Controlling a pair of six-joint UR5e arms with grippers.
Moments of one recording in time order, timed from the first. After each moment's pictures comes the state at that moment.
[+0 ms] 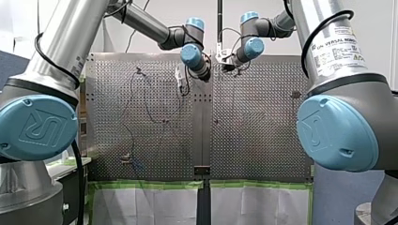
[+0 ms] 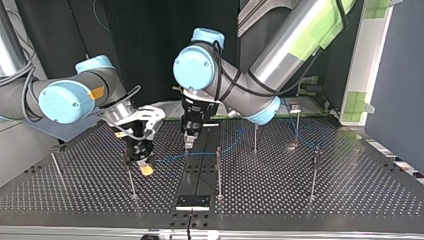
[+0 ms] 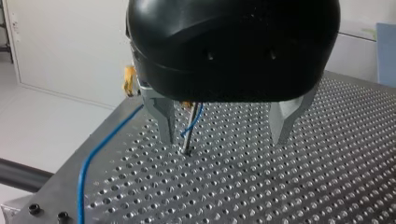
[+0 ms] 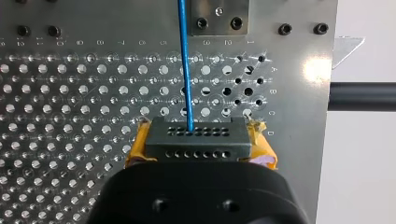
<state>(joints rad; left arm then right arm) -0.59 -1.92 -1.36 -3.11 -1.91 -1.83 2.05 -1.17 1.18 0.07 1.34 1.59</state>
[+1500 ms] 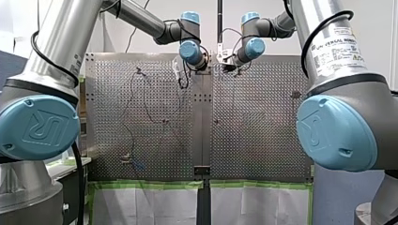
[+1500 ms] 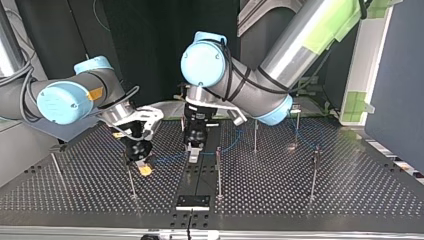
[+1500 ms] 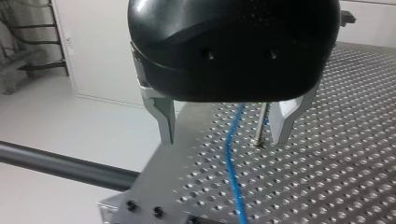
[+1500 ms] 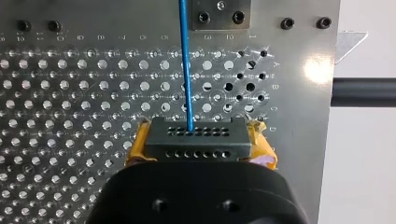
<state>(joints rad) -0.57 -1.88 -1.36 -2.99 -1.94 -1.80 2.04 -1.17 1.18 0.07 1.33 1.59</state>
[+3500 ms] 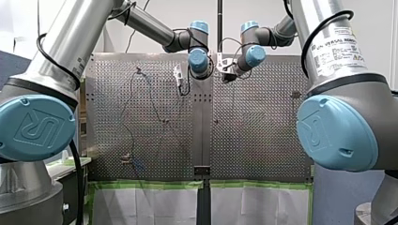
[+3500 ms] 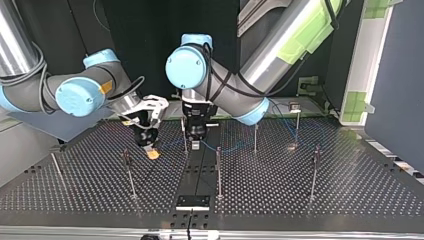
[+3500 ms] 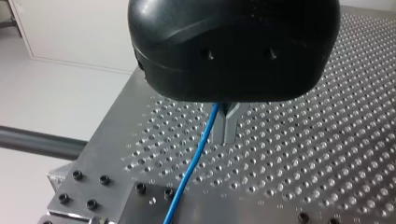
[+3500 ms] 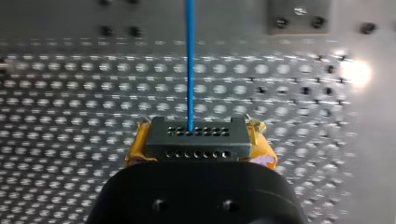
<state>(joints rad) -0.62 -1.96 -1.33 -3.01 -2.12 -1.75 2.05 -1.17 1.29 0.06 1.33 1.59</state>
